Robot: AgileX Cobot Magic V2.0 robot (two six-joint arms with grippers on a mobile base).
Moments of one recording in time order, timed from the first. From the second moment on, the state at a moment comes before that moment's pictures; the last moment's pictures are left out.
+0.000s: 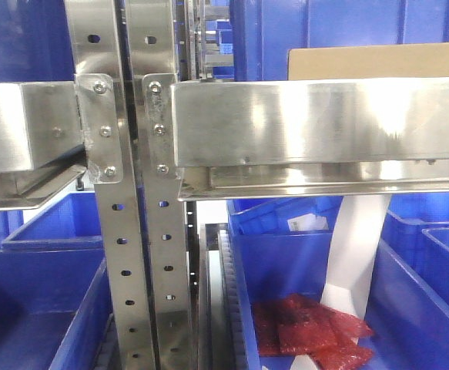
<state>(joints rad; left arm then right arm) 0.00 -0.01 0.03 -0.08 0.12 0.05 0.10 0.54 -0.68 0.12 0.38 0.00</state>
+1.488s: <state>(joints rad) 0.00 -0.01 0.03 -0.08 0.12 0.05 -0.05 -0.01 -0.02 0.11 0.15 0.00</state>
